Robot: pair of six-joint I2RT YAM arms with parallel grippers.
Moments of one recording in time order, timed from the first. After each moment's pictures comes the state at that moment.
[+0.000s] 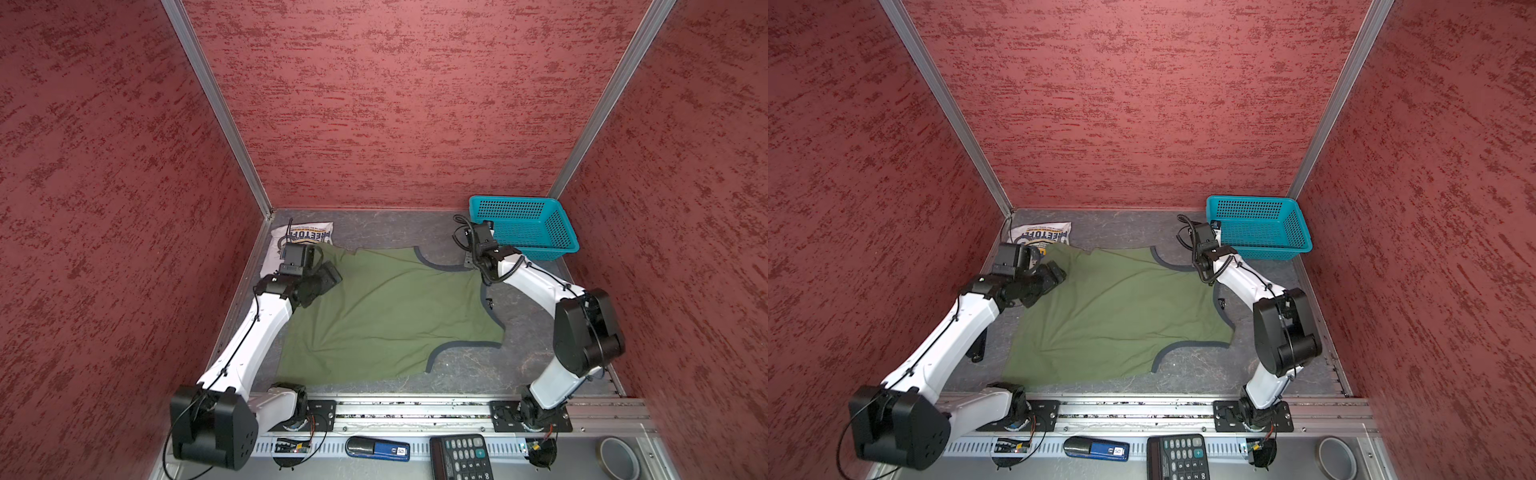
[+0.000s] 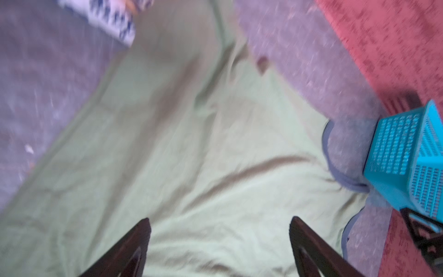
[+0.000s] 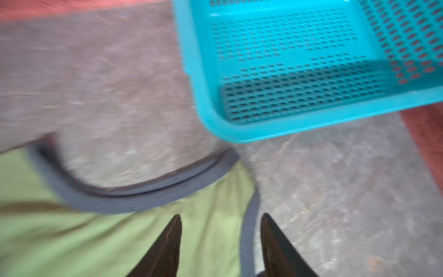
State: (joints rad) left arm -0.12 1.24 1.05 -0.73 0.06 -0.74; right arm 0.34 1.66 1.21 -0.45 0.36 0.46
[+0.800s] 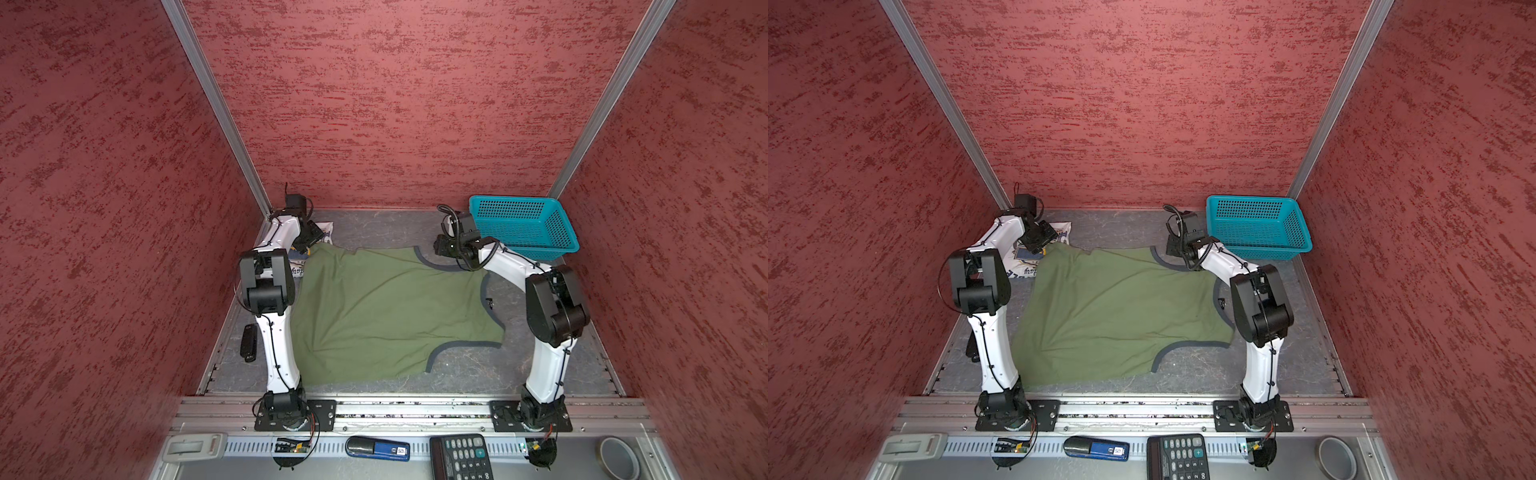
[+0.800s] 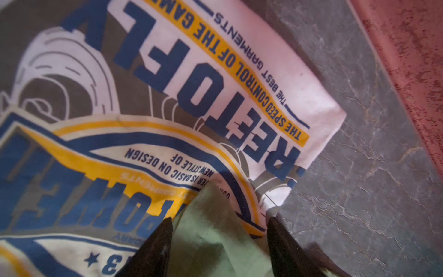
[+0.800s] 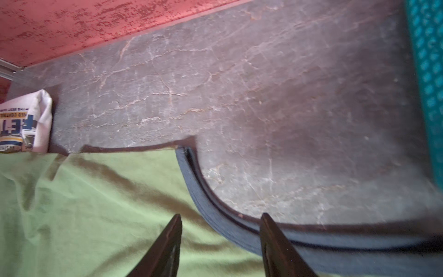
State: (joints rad) left arm 0.10 2.25 1.90 -0.80 0.05 -0.66; right arm 0.34 1.96 1.44 -0.26 -0.06 0.46
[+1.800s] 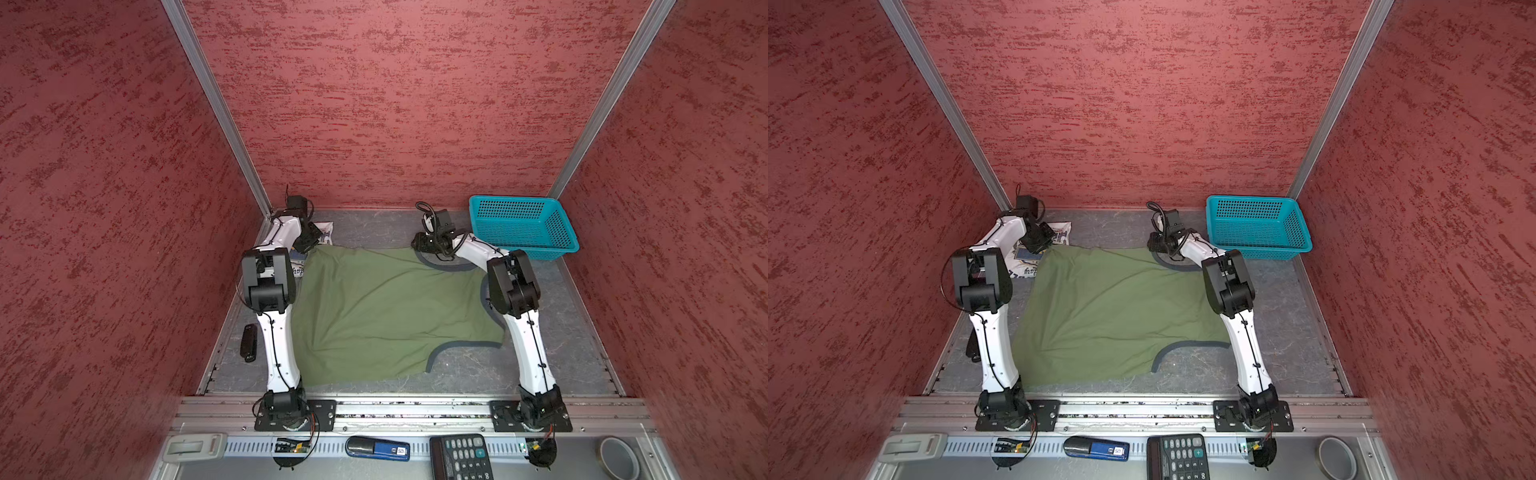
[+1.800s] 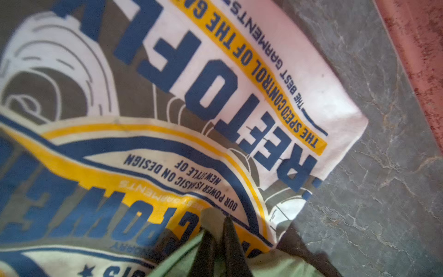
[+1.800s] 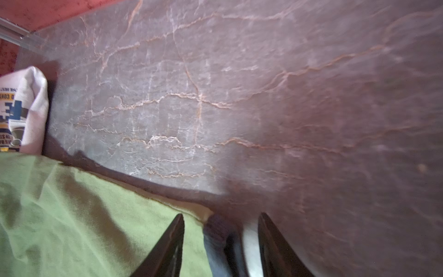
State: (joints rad) left arm 0.10 2.26 1.91 -0.81 0.03 -0.68; right arm 0.37 2.40 1.88 -0.33 -0.24 0.42
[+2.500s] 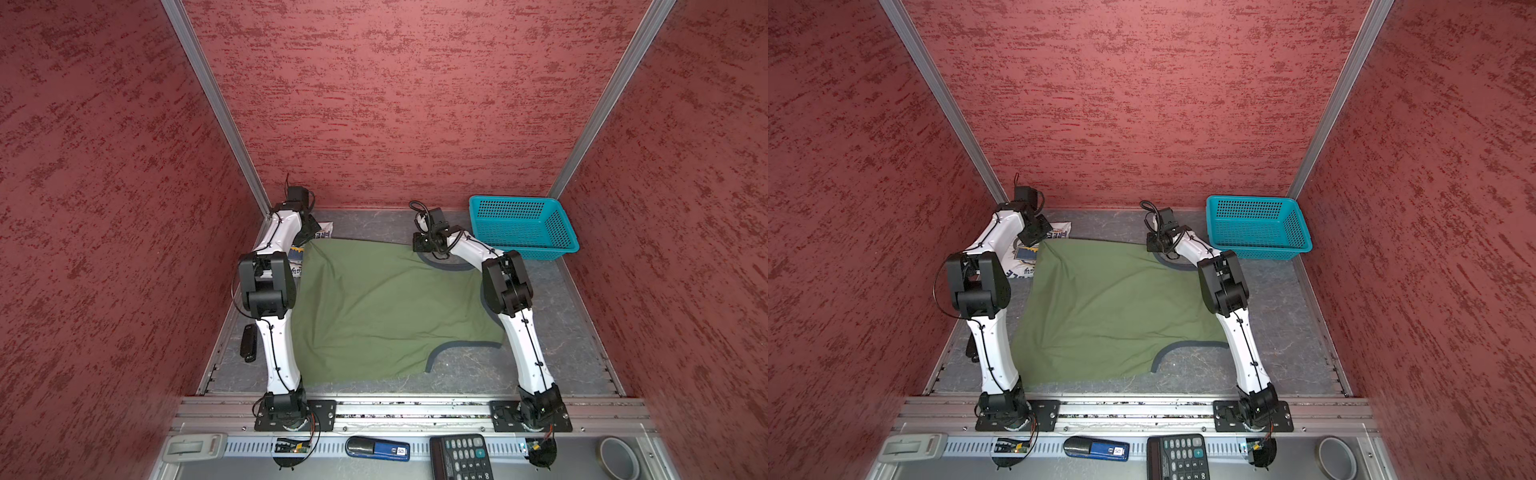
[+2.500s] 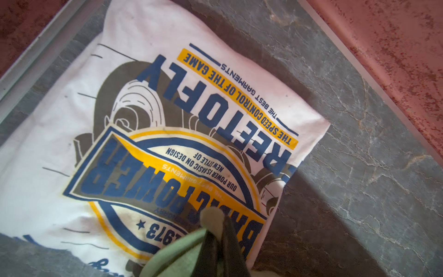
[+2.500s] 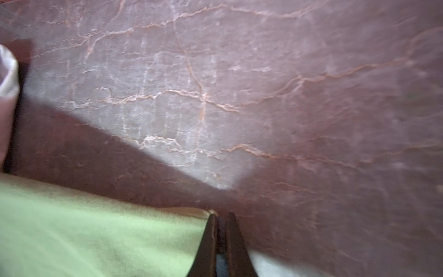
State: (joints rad) left arm 0.07 2.18 1.95 -0.89 -0.12 -0.61; right arm 0.39 2.44 1.98 -0.42 -0.15 0.35
